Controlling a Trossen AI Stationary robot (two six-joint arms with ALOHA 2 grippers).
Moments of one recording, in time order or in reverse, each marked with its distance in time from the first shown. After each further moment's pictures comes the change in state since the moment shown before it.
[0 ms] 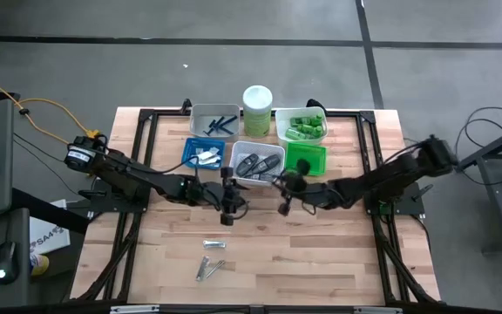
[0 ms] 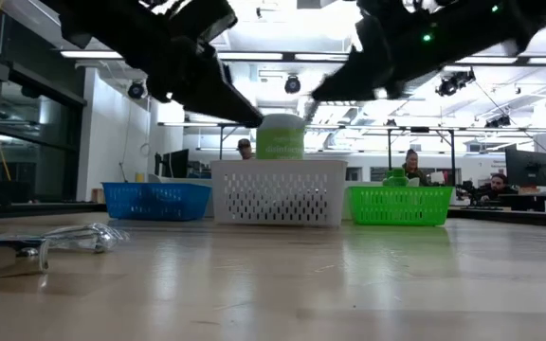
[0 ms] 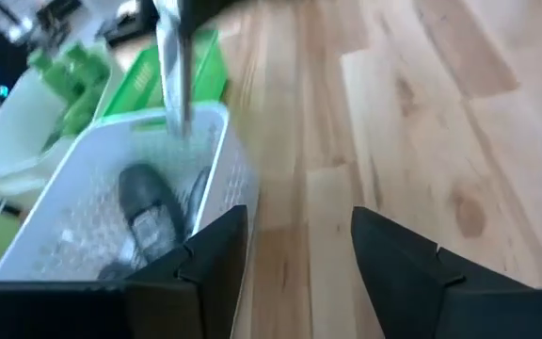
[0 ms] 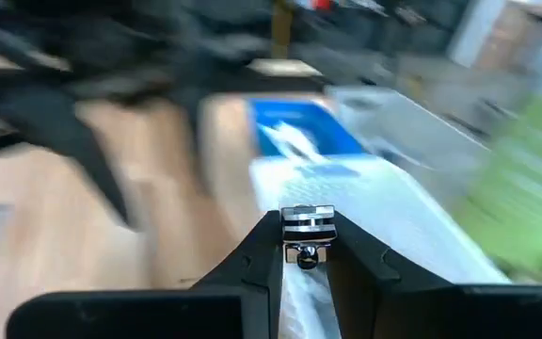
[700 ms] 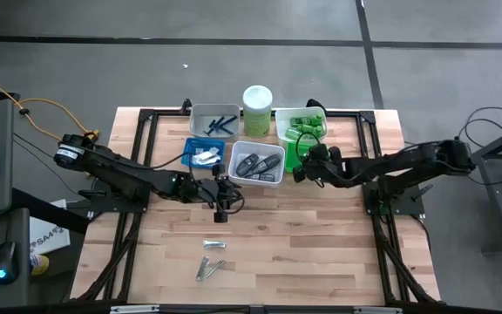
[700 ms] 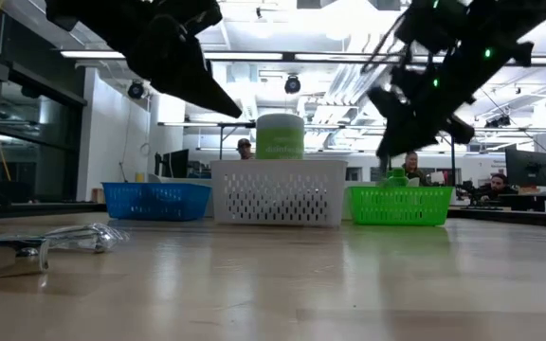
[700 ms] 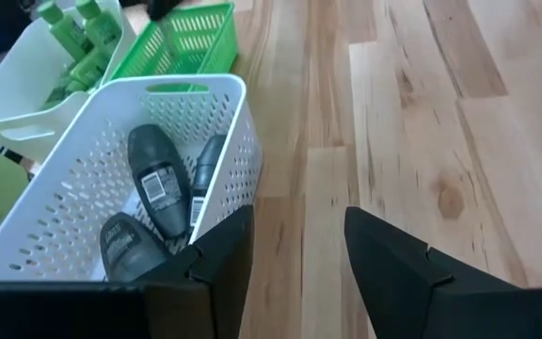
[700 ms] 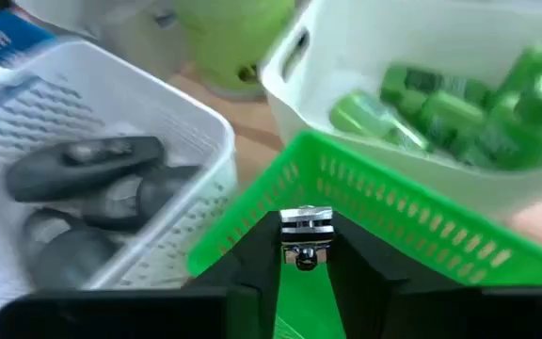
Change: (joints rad) left arm 0.000 -0.110 -0.001 -0.181 0.001 -0.143; right arm -0.276 -0.218 -0.054 -0.697 0.041 0.743
